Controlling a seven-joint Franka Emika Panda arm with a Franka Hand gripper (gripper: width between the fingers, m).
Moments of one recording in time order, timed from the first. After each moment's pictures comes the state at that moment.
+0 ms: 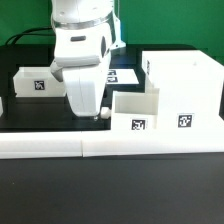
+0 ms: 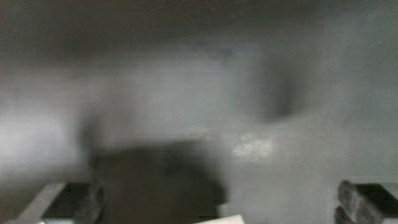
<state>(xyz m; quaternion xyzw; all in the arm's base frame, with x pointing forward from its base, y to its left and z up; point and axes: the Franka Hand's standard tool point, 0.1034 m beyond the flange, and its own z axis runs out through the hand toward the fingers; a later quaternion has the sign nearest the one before) 0.547 -0.024 0.018 -0.76 -0.64 0.01 0.10</state>
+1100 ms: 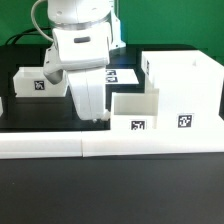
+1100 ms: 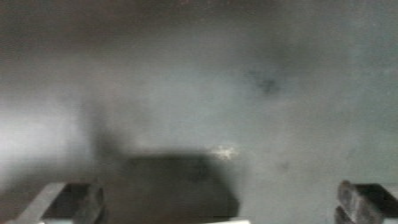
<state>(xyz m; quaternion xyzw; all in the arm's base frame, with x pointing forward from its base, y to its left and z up) 0.560 -0.036 0.023 -0.70 -0.71 0.03 0.11</state>
